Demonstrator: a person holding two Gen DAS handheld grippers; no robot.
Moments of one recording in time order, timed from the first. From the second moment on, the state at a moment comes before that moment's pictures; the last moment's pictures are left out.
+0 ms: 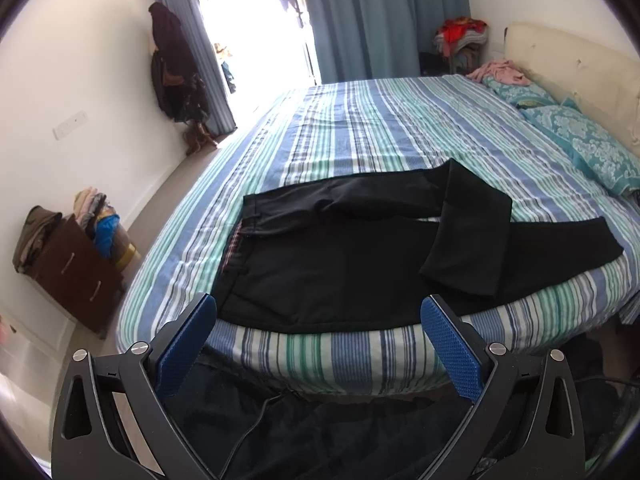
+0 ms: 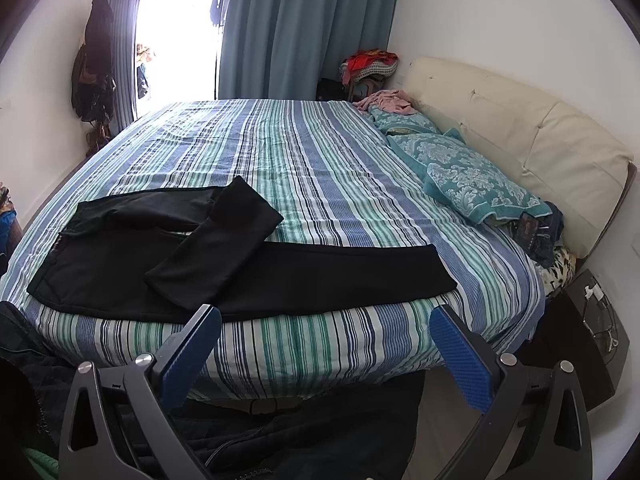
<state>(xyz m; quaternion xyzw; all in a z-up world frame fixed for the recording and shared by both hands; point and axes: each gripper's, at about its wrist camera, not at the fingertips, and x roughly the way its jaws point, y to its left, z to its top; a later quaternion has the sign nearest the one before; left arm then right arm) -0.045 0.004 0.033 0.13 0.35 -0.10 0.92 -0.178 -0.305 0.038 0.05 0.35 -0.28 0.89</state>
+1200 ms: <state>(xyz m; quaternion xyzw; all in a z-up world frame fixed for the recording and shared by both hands) -0.034 0.014 0.012 0.12 0.39 -0.09 0.91 -0.155 -0.298 0.028 0.04 0.38 -0.27 0.88</state>
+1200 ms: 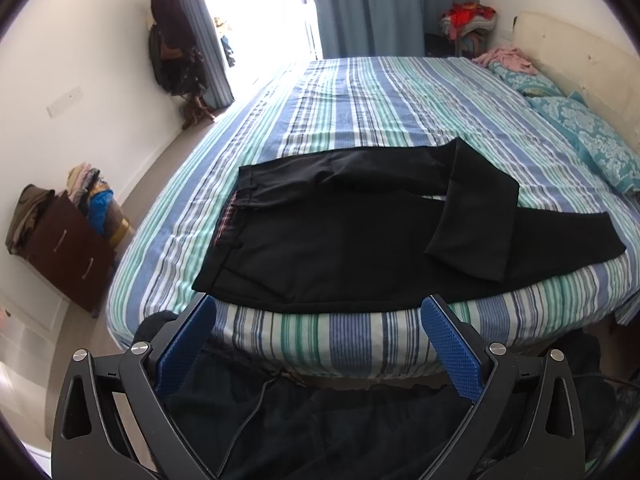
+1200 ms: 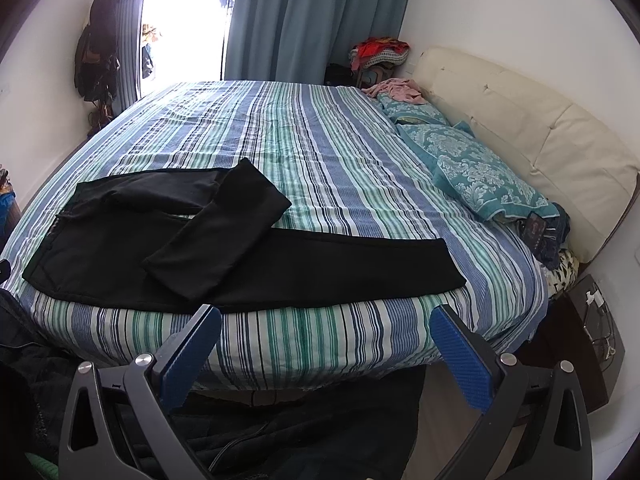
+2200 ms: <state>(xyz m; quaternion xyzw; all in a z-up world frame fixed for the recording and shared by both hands) -0.026 0.008 0.004 0.13 0.41 -0.10 0.90 -0.123 -0.267 0.021 0.01 0.38 -0.15 0.91</state>
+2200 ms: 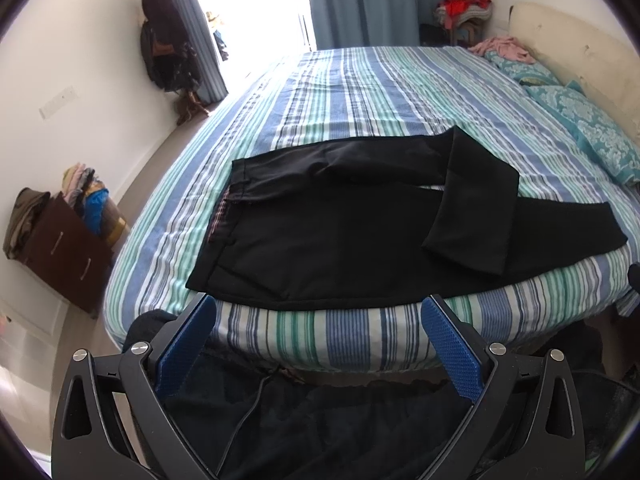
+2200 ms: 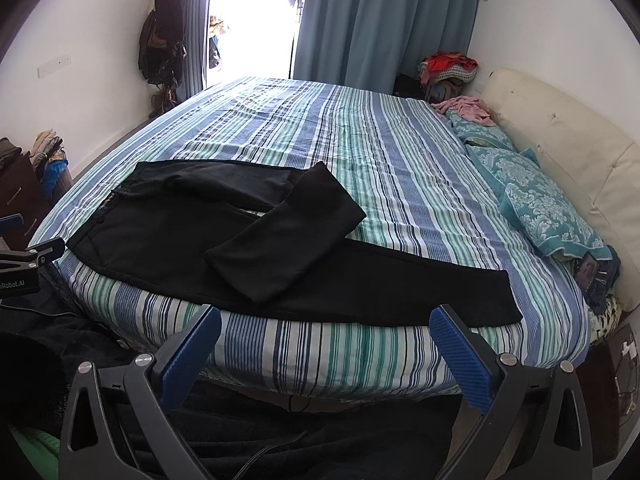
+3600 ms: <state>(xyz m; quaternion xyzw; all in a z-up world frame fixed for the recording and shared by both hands) 0.060 -0.023 -0.042 0.14 0.48 -0.08 0.87 0.183 -0.562 -0.012 -0.13 0.47 -0.21 0.85</state>
